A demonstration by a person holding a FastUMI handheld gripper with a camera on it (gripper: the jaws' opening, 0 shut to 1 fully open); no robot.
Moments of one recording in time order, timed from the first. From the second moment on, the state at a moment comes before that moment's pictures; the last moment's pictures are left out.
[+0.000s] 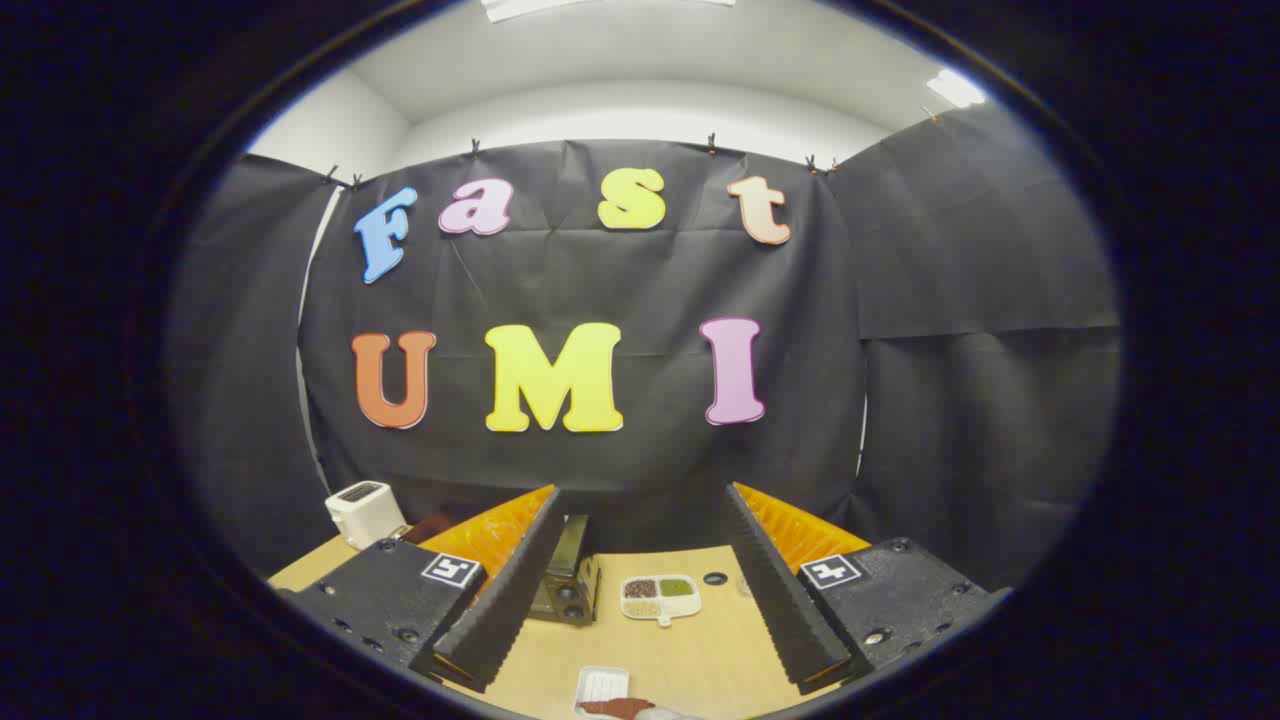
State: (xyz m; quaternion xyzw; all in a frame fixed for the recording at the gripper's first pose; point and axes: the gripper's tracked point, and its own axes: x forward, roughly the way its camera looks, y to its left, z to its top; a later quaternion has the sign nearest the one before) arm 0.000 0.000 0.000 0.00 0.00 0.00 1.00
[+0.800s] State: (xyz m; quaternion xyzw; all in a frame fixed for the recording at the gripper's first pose) arm 0.016 0.042 -0.022 -0.01 0.01 0.00 1.00
